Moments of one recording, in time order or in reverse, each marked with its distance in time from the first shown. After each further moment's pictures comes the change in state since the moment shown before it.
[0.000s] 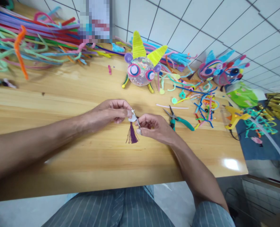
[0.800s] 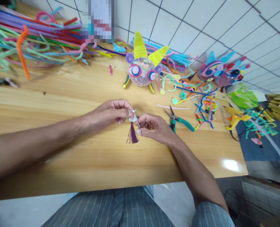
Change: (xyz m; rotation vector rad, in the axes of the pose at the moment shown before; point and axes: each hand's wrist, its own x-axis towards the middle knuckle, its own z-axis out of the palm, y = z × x) left_hand 0.000 -0.003 0.001 -0.029 -0.012 0.024; right_hand 0.000 0.004 0.001 0.047 -0.008 -0.001
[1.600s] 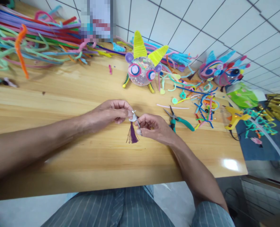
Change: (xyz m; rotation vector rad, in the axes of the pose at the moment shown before) left_hand -0.001 0.002 -0.001 0.046 0.004 -0.032; right_hand 0.001 -0.004 0.000 -0.027 -0.017 0.005
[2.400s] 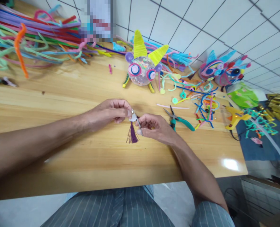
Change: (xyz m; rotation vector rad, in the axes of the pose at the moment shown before) left_hand 0.000 0.003 0.000 0.026 0.002 0.002; right_hand -0.002 -0.002 -0.002 -0.017 -0.008 0.012
